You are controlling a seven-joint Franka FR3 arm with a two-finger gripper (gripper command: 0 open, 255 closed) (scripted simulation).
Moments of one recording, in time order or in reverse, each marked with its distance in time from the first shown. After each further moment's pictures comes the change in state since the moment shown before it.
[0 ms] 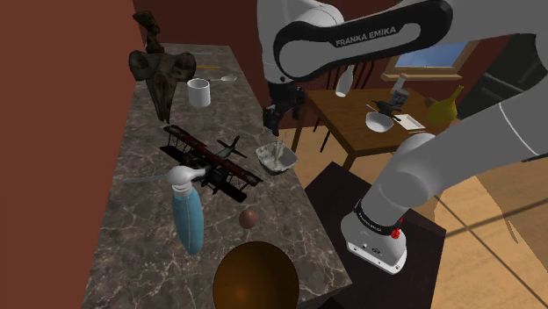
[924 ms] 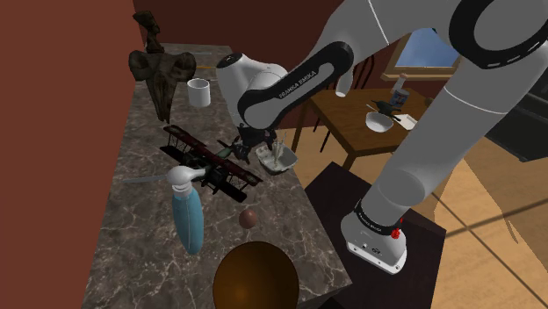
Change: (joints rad) arm -0.055 0.458 0.137 0.064 -0.158 0.296 0.450
